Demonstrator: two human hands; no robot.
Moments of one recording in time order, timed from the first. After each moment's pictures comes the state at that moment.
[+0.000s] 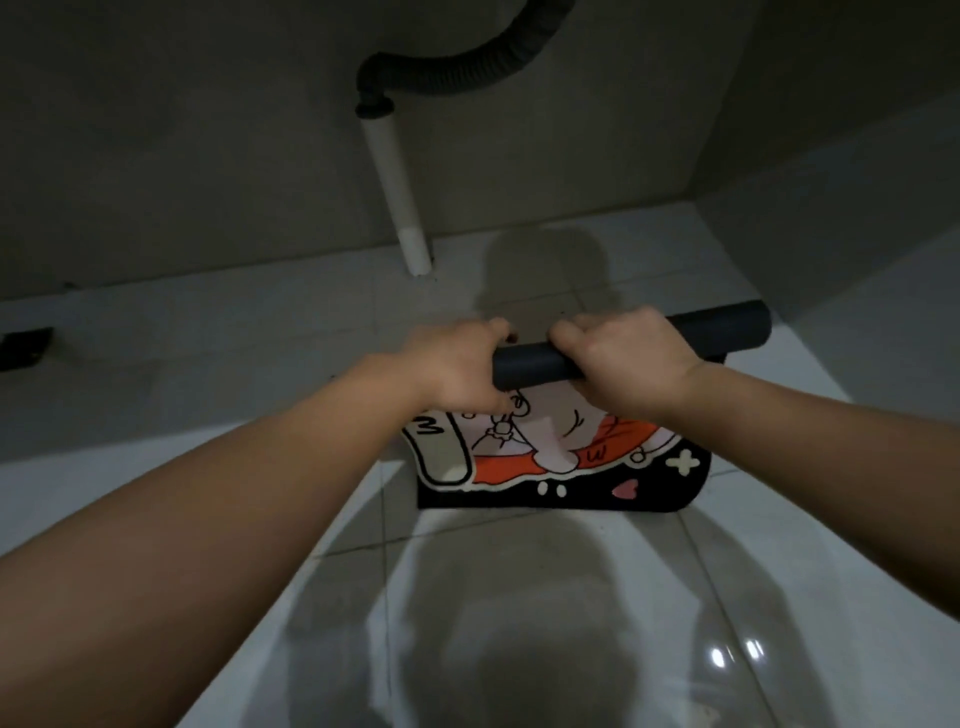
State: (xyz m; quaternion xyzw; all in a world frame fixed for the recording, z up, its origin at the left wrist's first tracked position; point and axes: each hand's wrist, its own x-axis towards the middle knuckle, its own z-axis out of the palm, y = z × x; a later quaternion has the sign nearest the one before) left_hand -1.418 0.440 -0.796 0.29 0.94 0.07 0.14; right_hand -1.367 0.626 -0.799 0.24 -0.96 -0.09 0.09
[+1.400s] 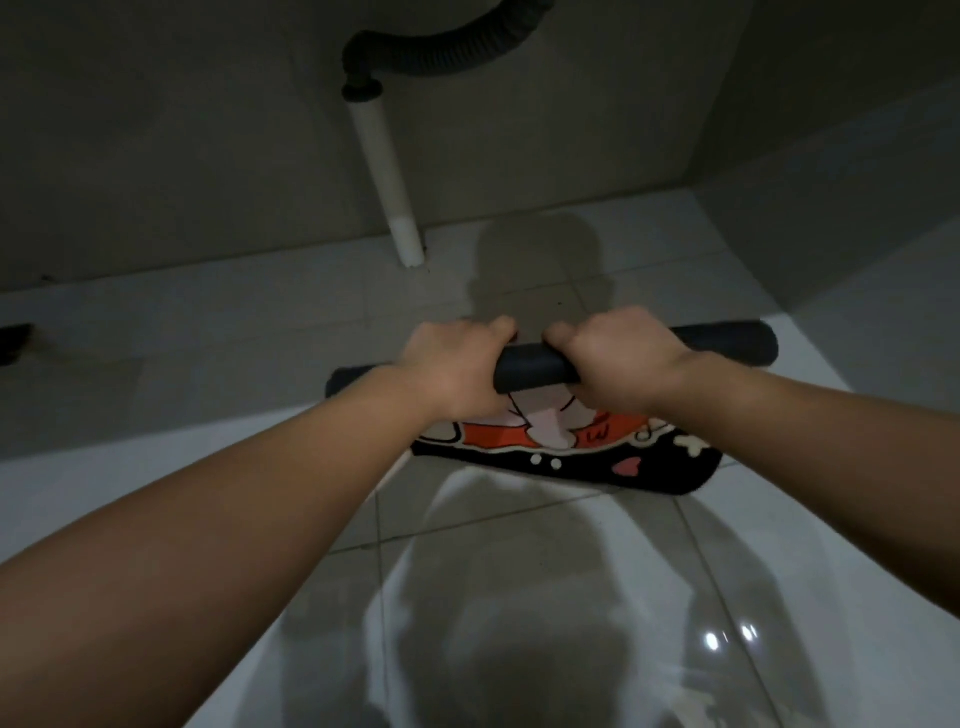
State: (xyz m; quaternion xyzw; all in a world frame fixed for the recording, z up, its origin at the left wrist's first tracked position) left_hand -1.417 0.445 -0.815 0.33 0.94 0.02 0.05; right_hand -1.381 0.625 -0.809 0.21 -0.98 -0.06 0.00
